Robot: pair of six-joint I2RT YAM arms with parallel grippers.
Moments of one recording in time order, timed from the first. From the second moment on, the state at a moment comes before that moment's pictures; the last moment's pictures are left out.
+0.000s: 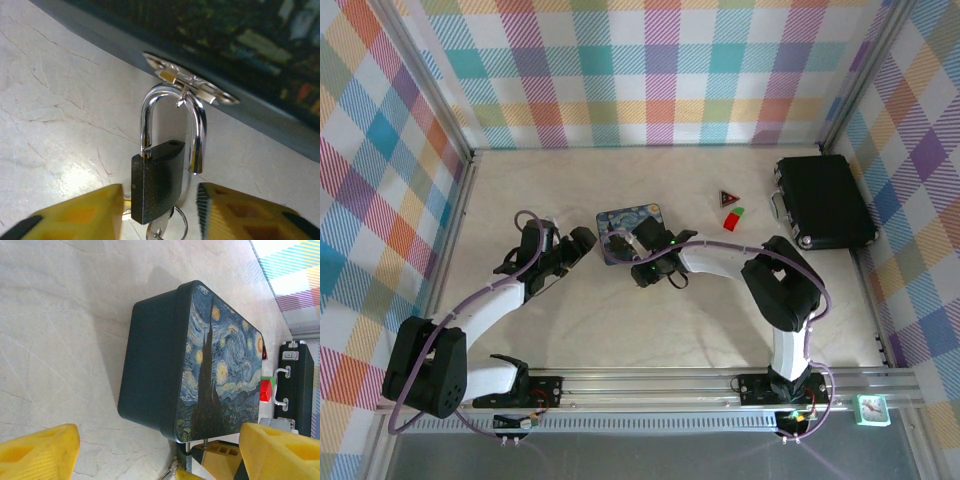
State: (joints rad) left arm -0.29 1.24 0.61 -0.03 0.21 -0.97; right arm 0.82 1.88 1.19 -0.43 -0.04 0.10
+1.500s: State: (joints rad) left arm -0.27 1.69 0.89 0.18 0.37 -0.75; right arm 0.65 1.94 1.26 -0.43 -0.47 -0.23
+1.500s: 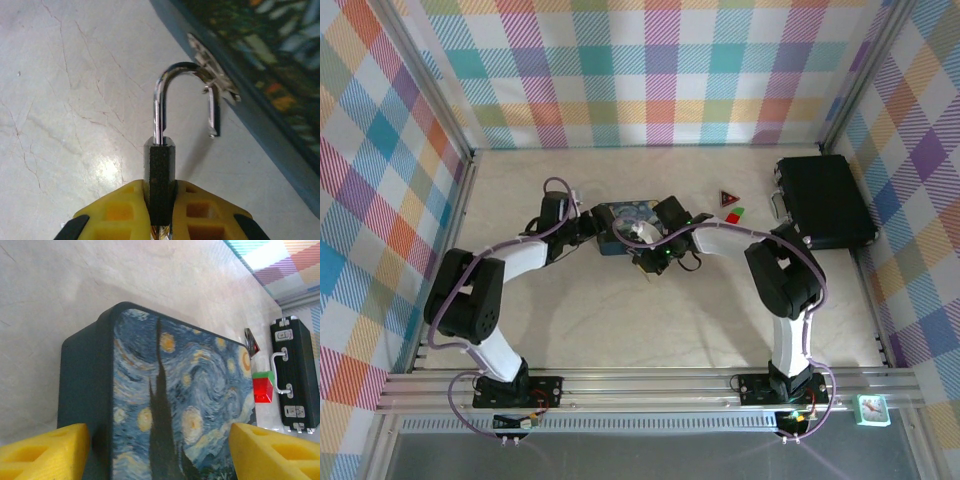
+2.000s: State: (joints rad) left arm -0.28 1.76 0.91 0.26 0.39 -0.74; right arm 0.65 2.02 1.38 -0.54 -0.49 -0.26
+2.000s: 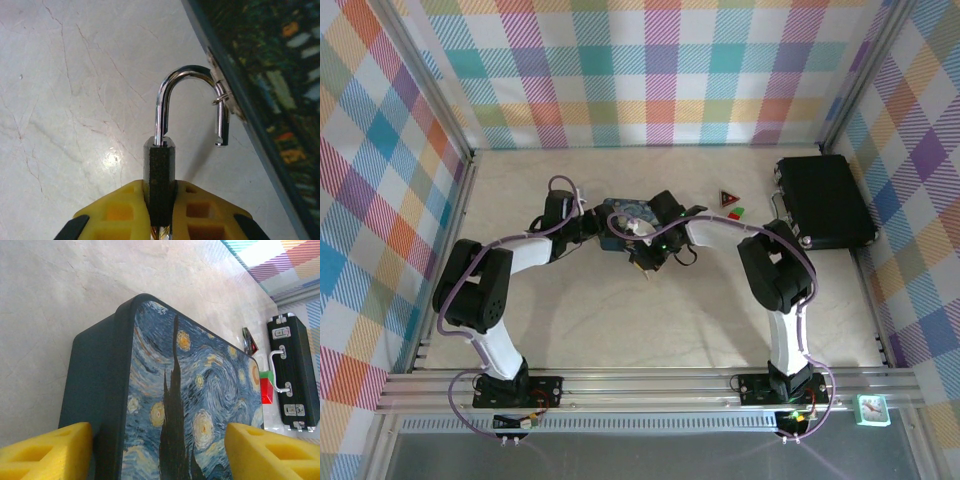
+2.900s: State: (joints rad) left arm -0.30 1.41 0.64 0.14 0.34 -1.06; right arm 0.65 2.05 1.42 -0.47 -0.49 -0.26
